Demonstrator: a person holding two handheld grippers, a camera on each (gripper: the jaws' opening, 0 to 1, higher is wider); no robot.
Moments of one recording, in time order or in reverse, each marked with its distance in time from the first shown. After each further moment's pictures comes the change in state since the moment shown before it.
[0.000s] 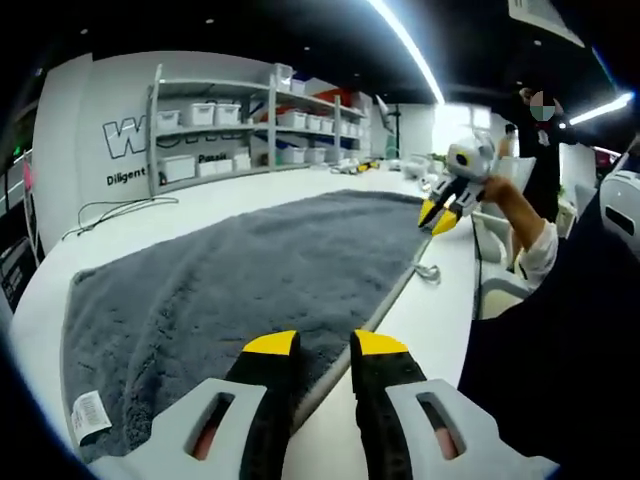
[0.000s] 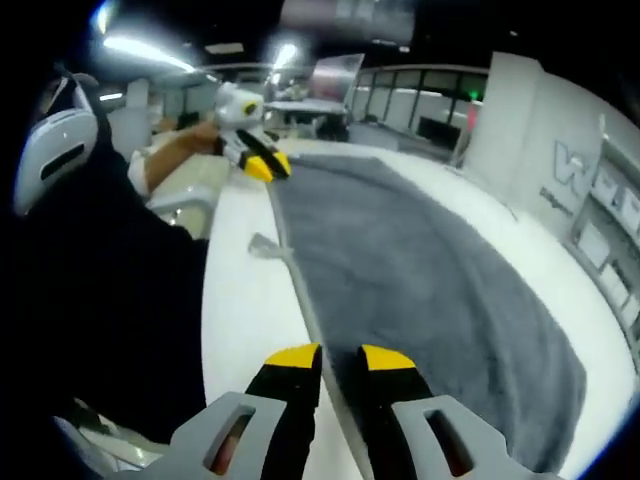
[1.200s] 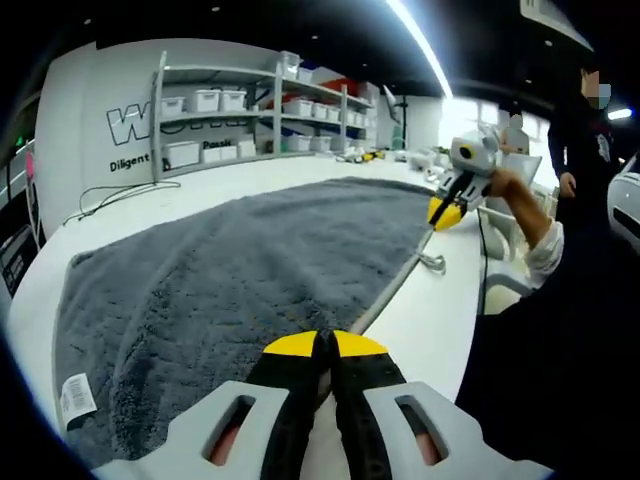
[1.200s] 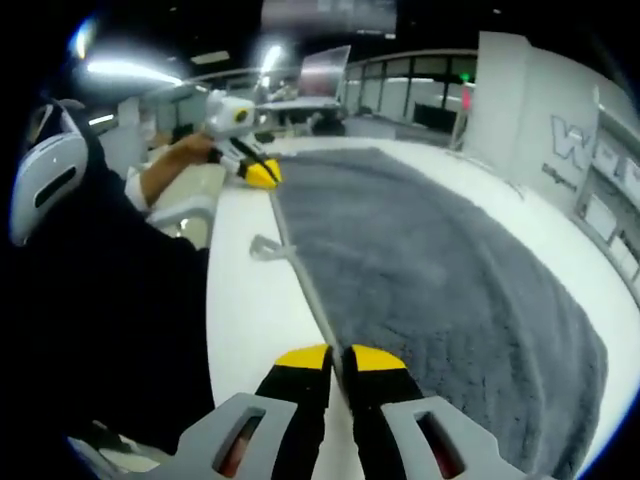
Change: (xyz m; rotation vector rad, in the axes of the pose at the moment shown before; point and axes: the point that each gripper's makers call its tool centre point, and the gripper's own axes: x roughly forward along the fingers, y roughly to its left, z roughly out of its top) left arm 0.006 -0.003 -0.014 -0.057 0.049 0.018; right arm 0.007 0.007 -0.006 0.102 0.019 0.035
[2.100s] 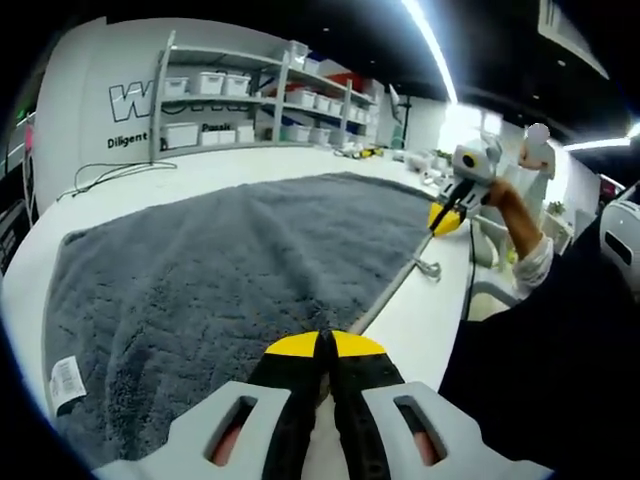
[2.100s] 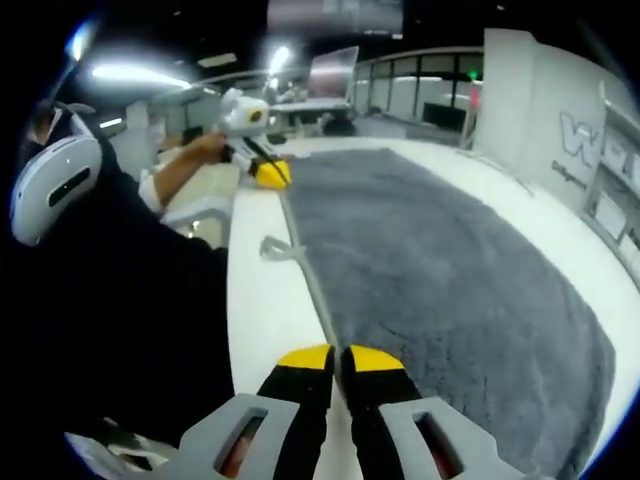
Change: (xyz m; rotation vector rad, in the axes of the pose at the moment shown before) left arm -0.007 -0.007 -0.001 -0.059 0.042 -0.048; right arm -0.009 0.014 0.001 0.001 0.003 0.058
